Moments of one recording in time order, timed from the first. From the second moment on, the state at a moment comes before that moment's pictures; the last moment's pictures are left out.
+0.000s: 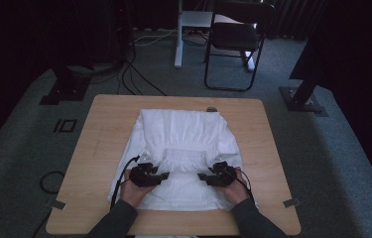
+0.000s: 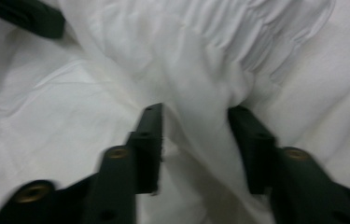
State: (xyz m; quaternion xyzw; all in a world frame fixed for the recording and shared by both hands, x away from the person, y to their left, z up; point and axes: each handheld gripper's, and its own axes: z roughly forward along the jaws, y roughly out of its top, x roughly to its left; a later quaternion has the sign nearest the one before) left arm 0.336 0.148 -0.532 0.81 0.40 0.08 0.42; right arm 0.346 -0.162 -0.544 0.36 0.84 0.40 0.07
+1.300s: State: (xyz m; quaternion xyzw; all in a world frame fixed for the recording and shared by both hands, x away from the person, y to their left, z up) left arm 0.335 0.128 -0.542 0.84 0.33 0.00 0.44; right arm 0.361 -0.183 -0.527 0.36 0.80 0.47 0.06
